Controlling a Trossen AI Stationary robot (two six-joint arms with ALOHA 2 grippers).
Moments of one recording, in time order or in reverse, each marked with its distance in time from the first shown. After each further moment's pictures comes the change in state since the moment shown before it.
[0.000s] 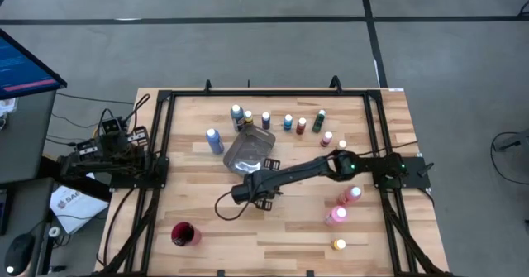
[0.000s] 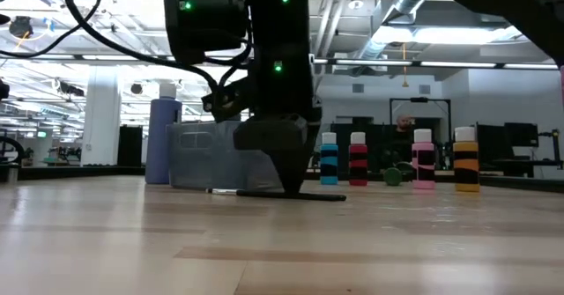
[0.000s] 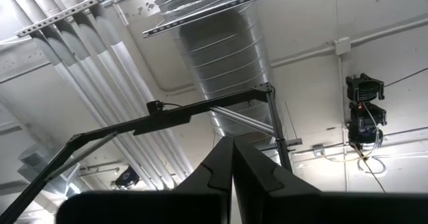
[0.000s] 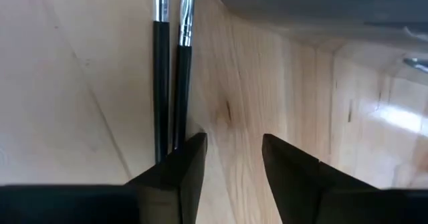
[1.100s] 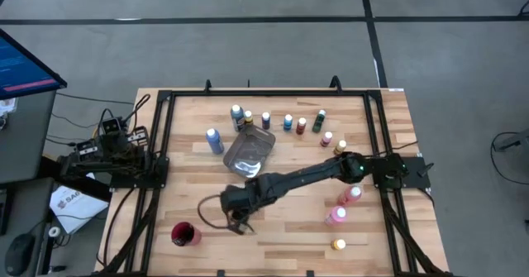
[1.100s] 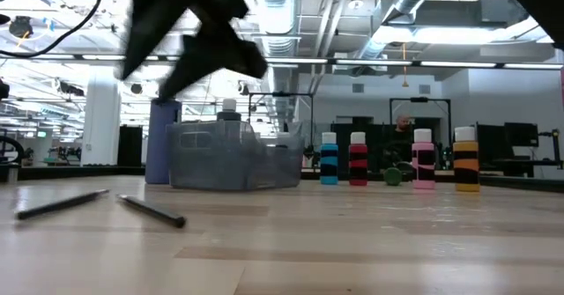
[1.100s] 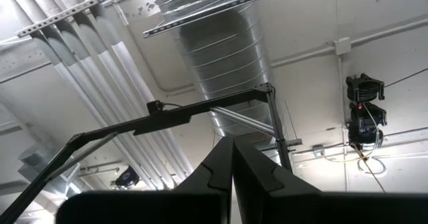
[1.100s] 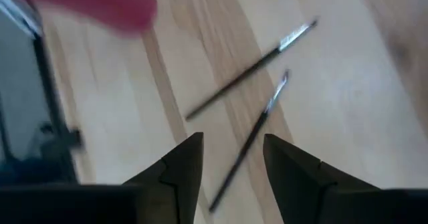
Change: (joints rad) left arm 0.000 0.000 0.000 0.000 0.000 0.000; right arm 0.058 -0.094 0.096 0.458 -0.306 0.223
